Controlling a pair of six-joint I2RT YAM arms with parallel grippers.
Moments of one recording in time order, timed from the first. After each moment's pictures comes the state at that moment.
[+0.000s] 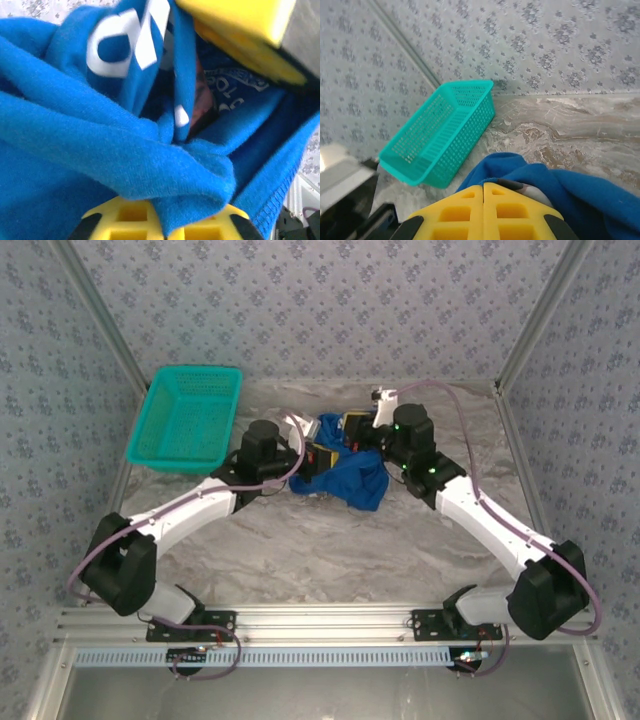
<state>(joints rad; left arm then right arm) -0.66 1.46 0.98 0.17 0.50 -0.35 0.53 1.30 1.07 0.05 -0.15 0.47</state>
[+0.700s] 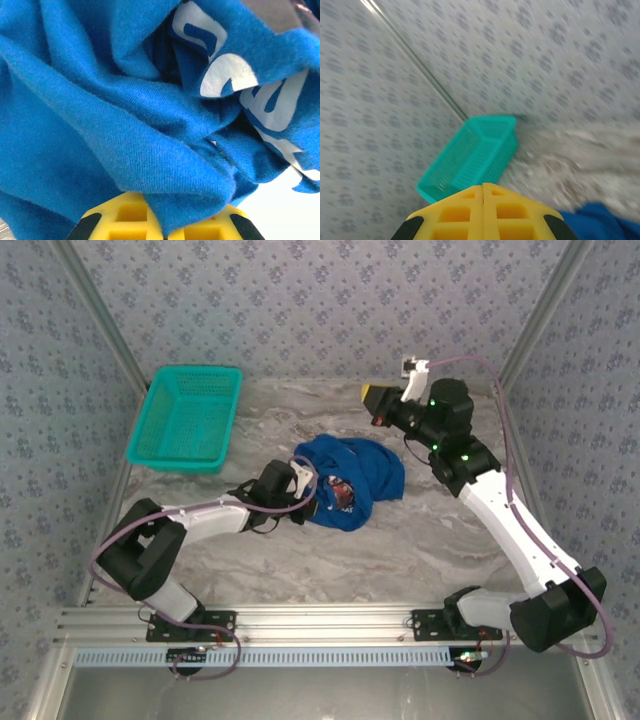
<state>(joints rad) -0.70 1.57 0.77 0.00 0.23 -0.27 0.44 1.25 1.25 -0.14 -0.27 0.50</state>
